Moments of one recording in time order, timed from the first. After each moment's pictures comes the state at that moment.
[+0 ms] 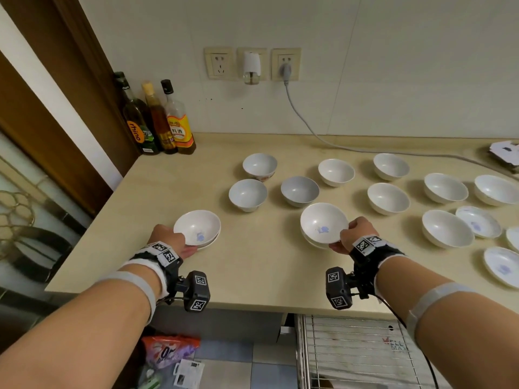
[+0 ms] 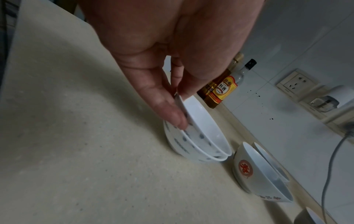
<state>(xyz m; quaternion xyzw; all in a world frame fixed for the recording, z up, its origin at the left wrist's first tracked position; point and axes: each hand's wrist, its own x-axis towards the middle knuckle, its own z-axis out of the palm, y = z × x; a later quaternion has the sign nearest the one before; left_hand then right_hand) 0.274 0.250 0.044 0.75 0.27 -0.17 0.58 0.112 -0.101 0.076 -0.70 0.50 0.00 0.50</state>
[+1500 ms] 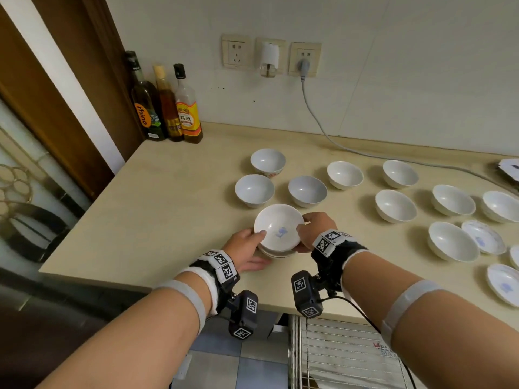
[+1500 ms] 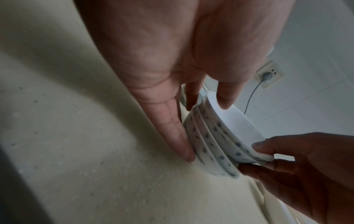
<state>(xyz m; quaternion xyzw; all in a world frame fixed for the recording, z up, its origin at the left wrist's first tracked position) 0.195 0.142 0.053 0.66 0.11 -0.40 0.62 0.157 -0.026 0.092 -0.81 0.36 0.09 0.45</state>
